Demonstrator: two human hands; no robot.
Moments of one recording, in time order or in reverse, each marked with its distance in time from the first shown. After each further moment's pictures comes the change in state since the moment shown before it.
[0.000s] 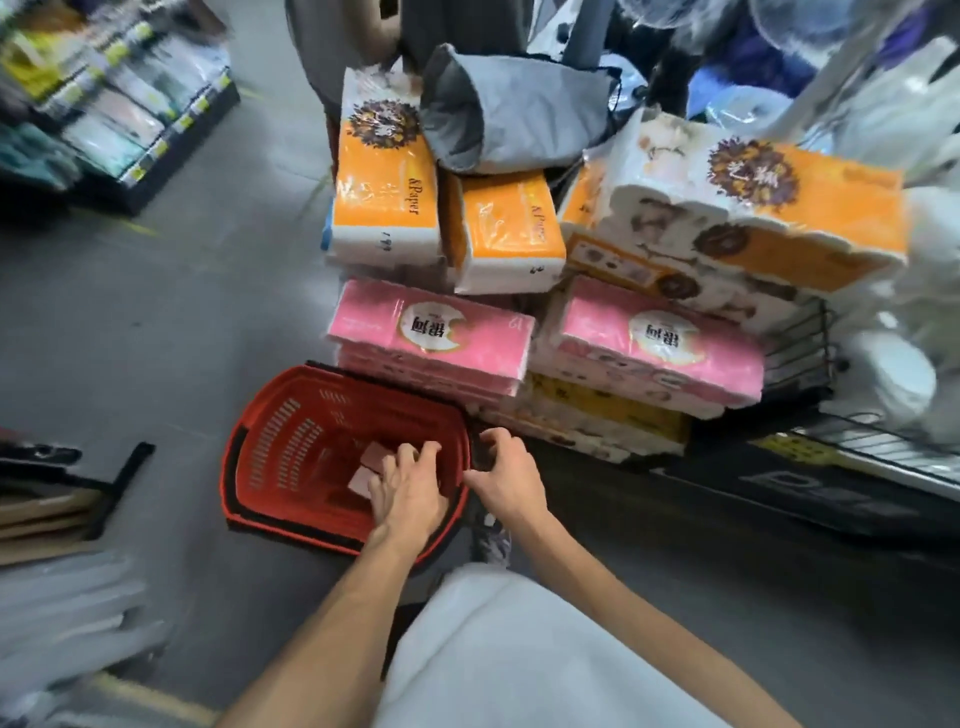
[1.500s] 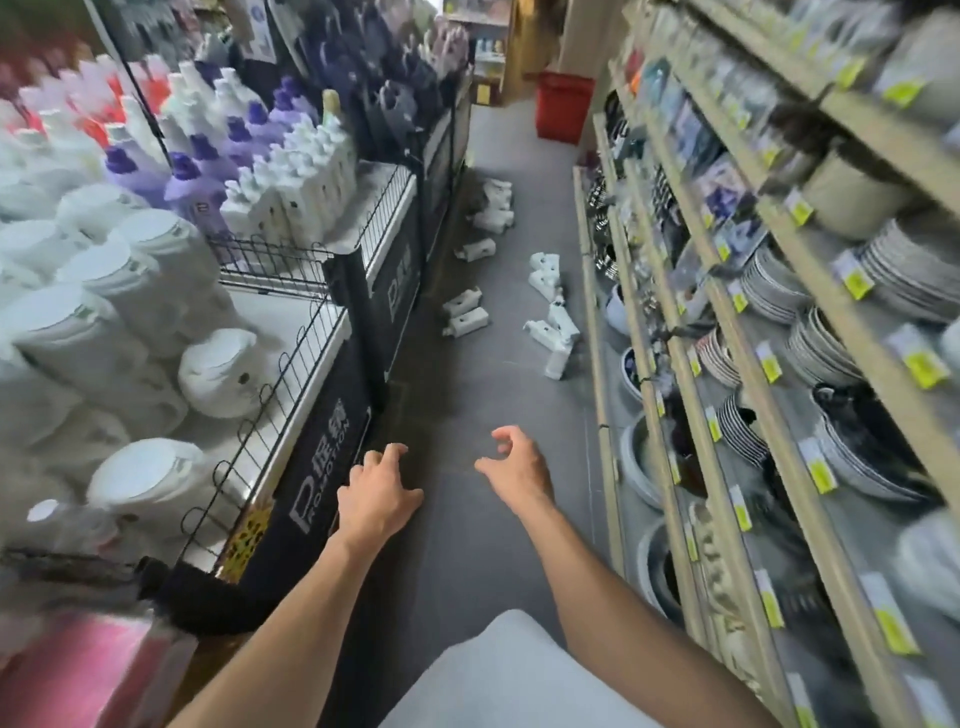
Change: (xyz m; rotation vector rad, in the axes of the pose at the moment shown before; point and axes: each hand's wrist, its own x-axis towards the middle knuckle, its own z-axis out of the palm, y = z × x) left_hand -0.212 0.594 0.159 0.548 -0.387 1.463; right_hand -0.283 0.446 -0.275 0.917 1.286 1.115
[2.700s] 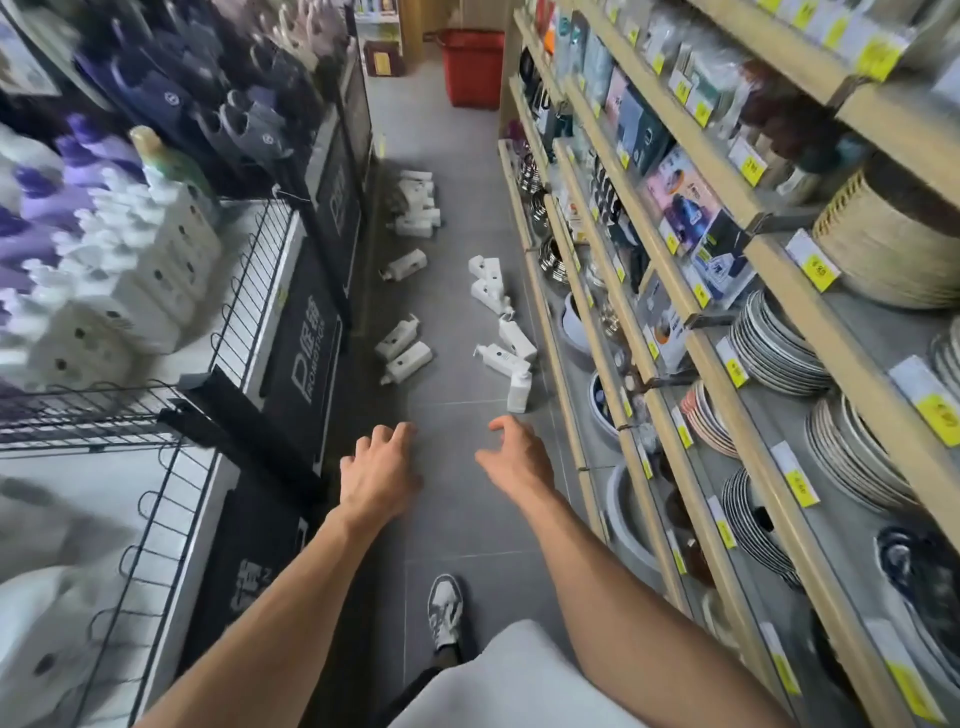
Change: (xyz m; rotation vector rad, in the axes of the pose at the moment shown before) left_hand 0.369 0.244 -0.038 0.267 -0.075 0.276; right_hand 0.381 -0.050 -0.121 -0.085 0.047 0.081
